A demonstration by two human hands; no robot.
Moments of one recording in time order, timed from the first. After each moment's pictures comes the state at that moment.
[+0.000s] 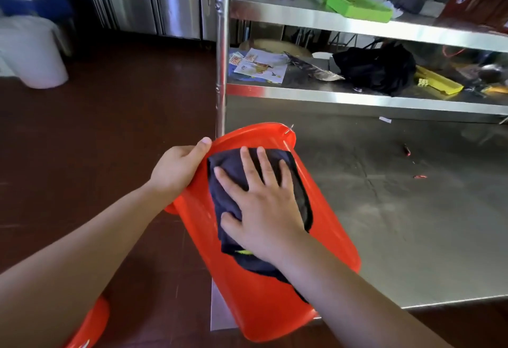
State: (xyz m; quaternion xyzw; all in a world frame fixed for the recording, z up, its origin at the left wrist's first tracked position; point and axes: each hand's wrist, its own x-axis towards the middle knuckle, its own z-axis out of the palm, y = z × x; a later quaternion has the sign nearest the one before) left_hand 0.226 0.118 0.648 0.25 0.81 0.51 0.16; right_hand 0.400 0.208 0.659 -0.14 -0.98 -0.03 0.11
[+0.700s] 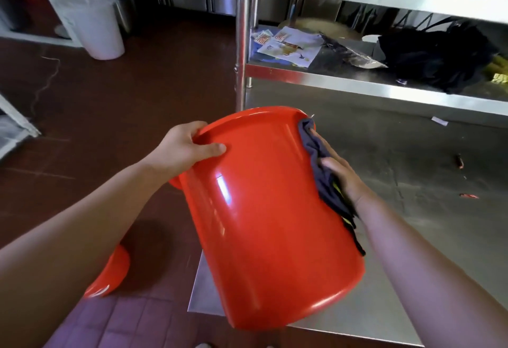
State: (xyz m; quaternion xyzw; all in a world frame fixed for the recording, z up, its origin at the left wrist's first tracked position) left_hand 0.239 0.149 0.650 0.26 0.79 0.52 0.18; right_hand 0.415 0.403 0.641 -0.13 -0.77 0.62 0.08
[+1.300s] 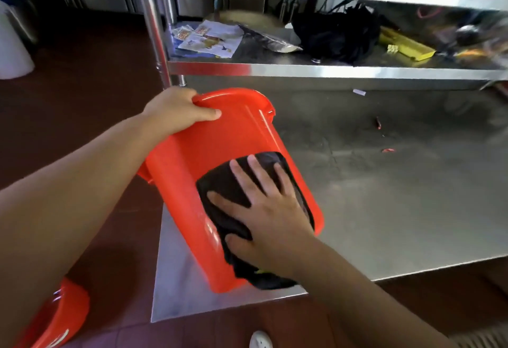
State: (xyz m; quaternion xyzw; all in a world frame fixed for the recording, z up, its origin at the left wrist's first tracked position) left_hand 0.250 0.275 0.693 0.34 0.86 0.34 0.17; right_hand 0.514 0.316 0.647 -0.06 -1.00 0.00 0.08
